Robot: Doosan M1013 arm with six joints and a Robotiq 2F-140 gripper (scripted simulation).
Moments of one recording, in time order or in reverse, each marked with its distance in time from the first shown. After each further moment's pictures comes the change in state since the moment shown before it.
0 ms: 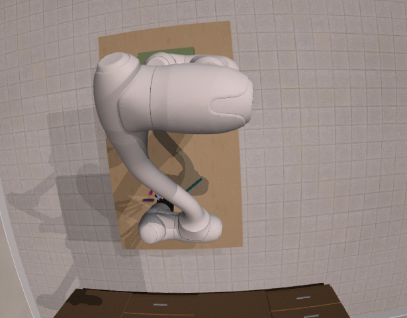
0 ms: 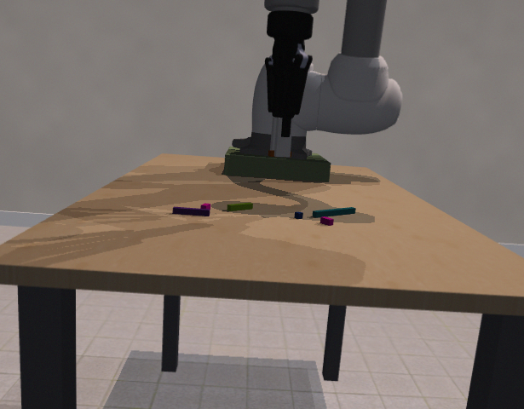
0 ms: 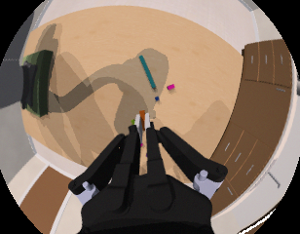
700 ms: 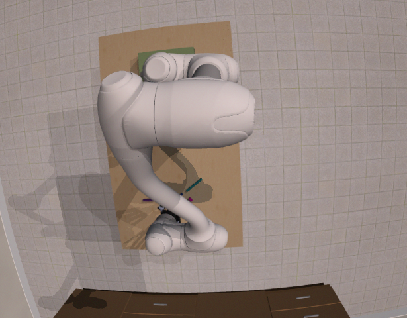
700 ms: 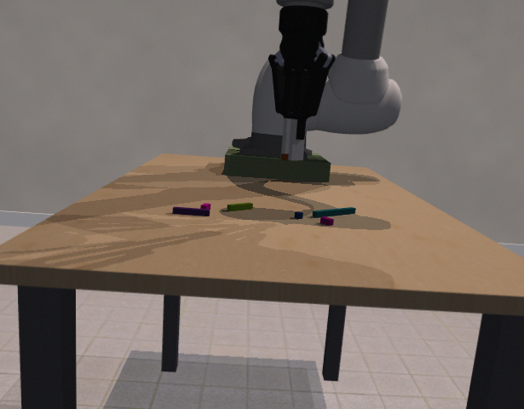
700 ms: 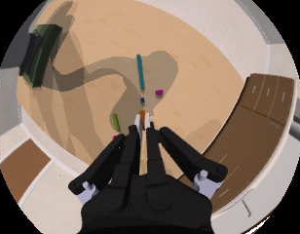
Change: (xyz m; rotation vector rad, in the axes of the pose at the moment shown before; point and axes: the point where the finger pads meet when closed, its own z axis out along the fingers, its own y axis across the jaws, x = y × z) arm -0.003 0.050 0.000 0.000 0.000 -0.280
